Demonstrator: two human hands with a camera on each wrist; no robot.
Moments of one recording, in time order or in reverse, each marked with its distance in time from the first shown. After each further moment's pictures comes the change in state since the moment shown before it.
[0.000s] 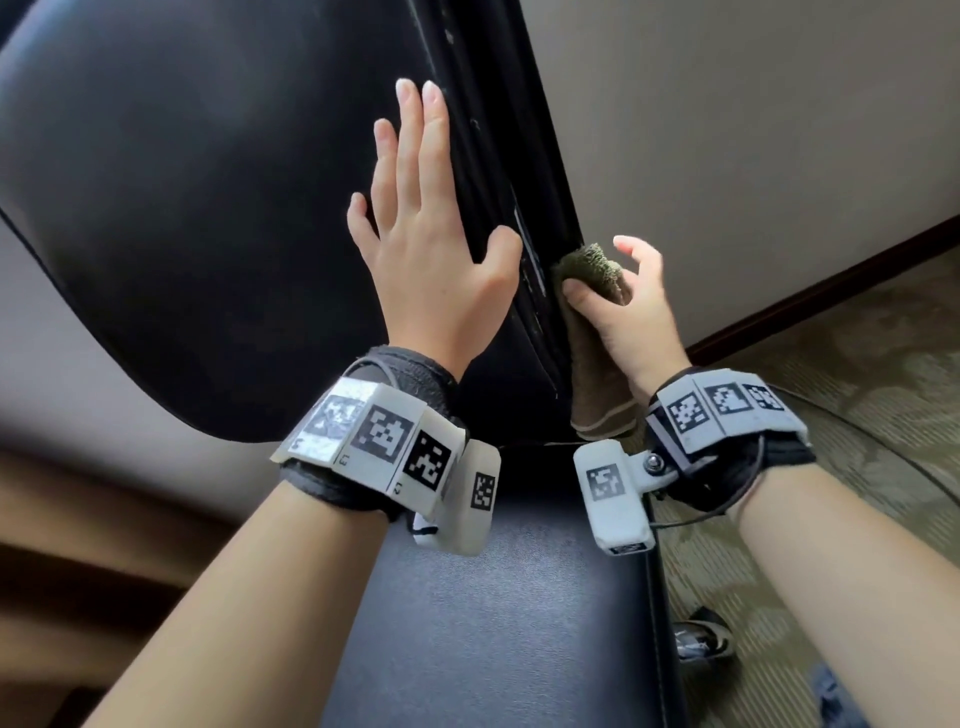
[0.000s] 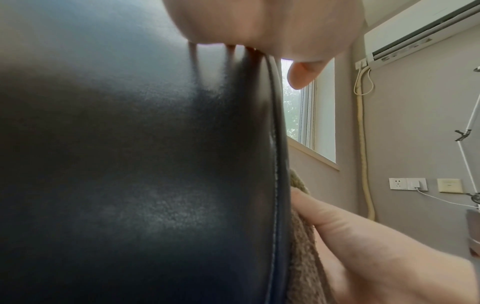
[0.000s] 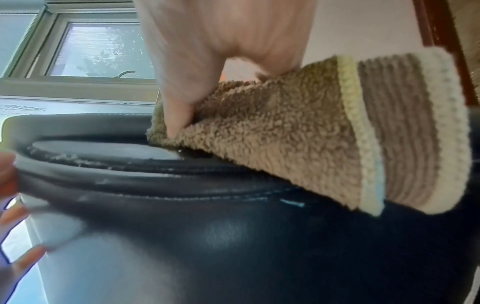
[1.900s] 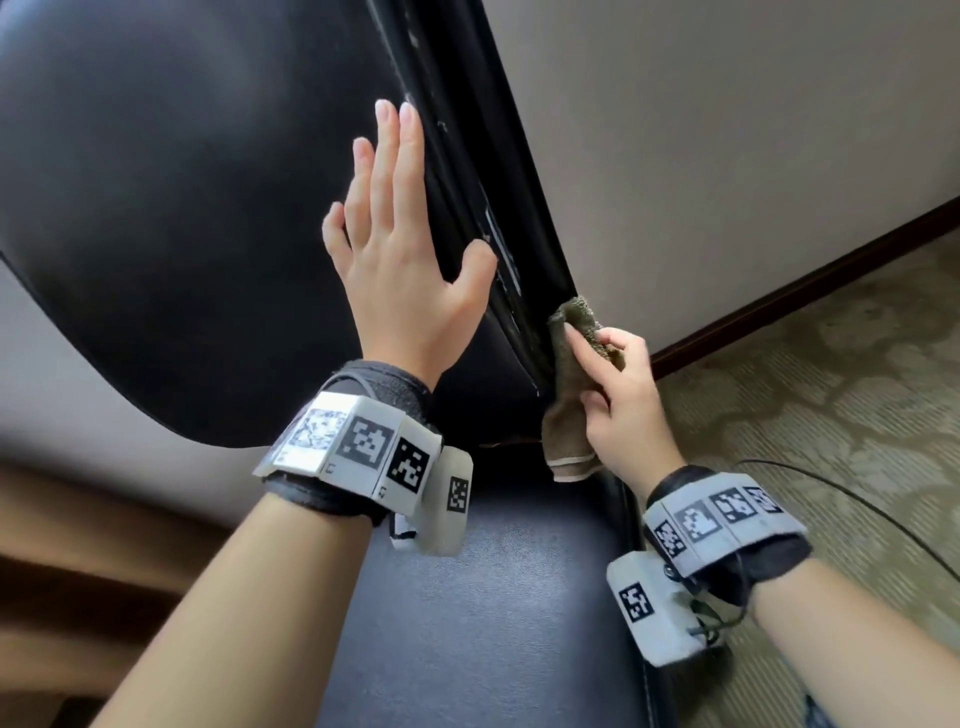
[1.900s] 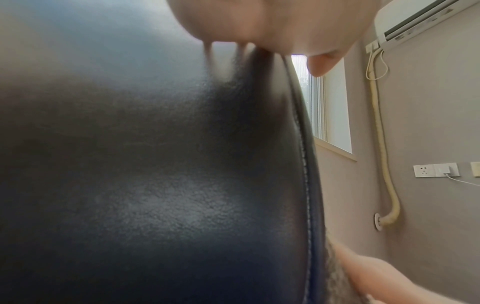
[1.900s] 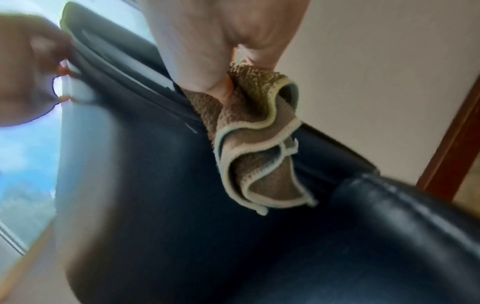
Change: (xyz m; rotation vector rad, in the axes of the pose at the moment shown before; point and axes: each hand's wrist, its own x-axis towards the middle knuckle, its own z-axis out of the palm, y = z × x) left_hand -0.006 -0.011 0.004 0.063 0.033 0.081; right_hand -0.050 0.061 -0.027 -0.553 -0.038 -0.472
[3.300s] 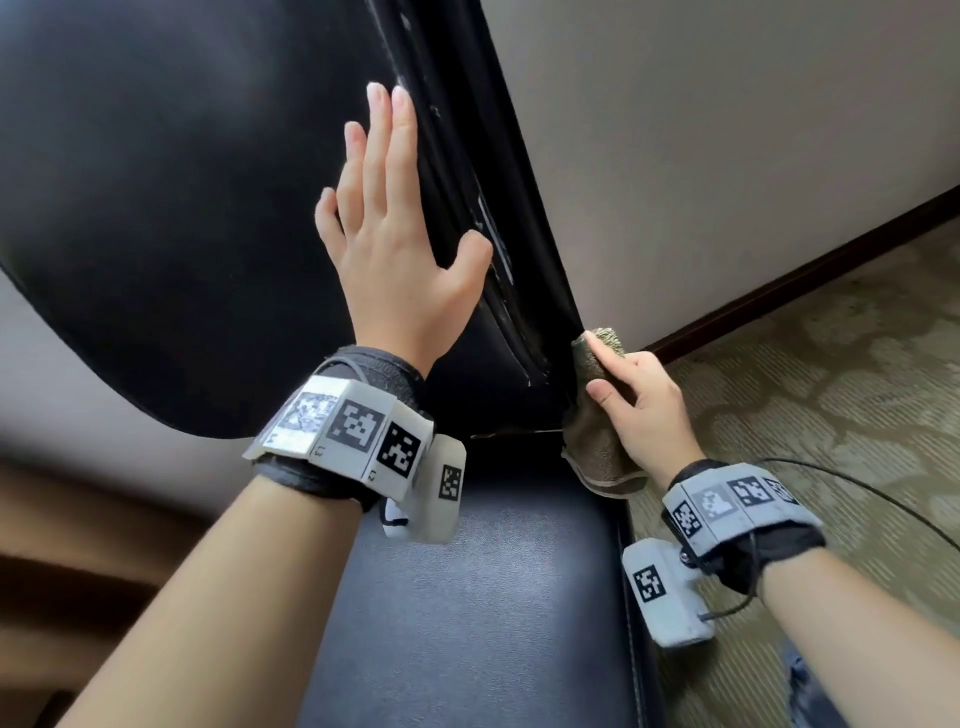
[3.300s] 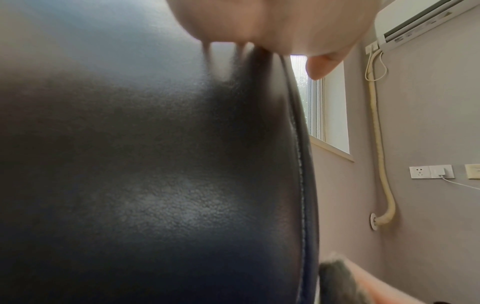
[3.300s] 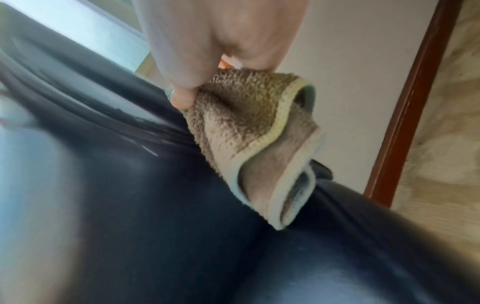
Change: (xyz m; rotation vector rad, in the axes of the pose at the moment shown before) left_hand 0.000 0.003 -0.002 -0.017 -0.021 -0.025; right_hand -0.005 0.026 -0.017 0.029 -0.055 0.177
